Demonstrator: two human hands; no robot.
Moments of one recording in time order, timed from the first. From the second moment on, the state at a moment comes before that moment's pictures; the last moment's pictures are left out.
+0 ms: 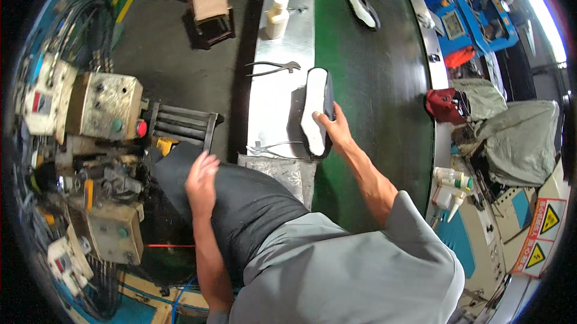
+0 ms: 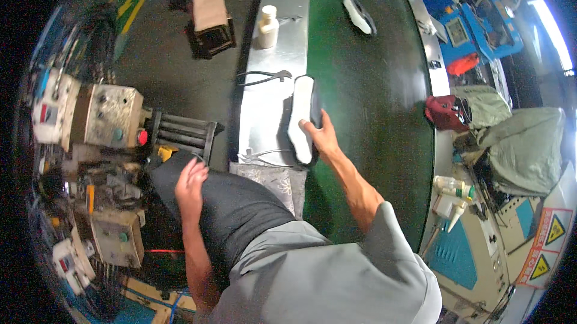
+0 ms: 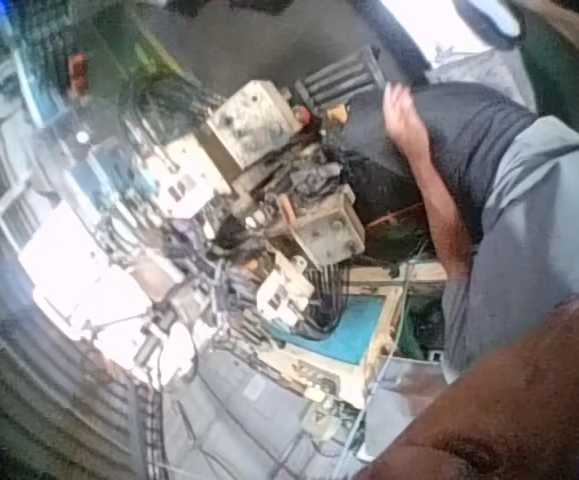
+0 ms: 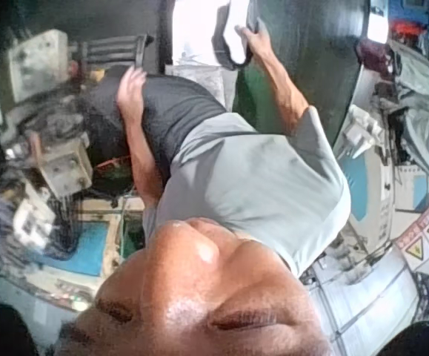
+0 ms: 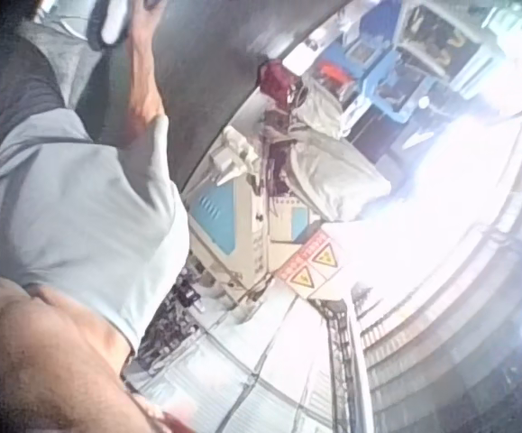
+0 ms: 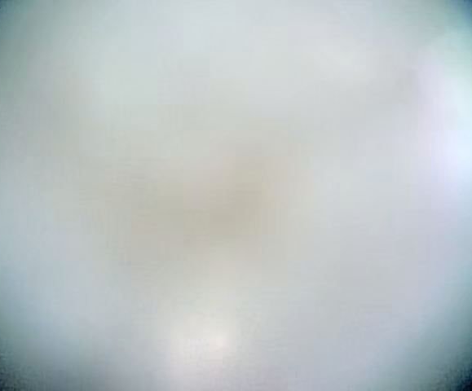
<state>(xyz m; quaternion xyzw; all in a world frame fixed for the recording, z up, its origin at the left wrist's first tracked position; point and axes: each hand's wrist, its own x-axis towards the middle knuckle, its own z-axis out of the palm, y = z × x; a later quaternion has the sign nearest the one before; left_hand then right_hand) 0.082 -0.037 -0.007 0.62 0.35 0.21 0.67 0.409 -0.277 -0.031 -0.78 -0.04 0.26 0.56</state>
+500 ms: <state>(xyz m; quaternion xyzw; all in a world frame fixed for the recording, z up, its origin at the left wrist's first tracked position) -0.001 -0.088 0.029 0.41 0.38 0.48 0.68 0.198 -0.101 0.059 -0.60 -0.57 0.44 0.35</state>
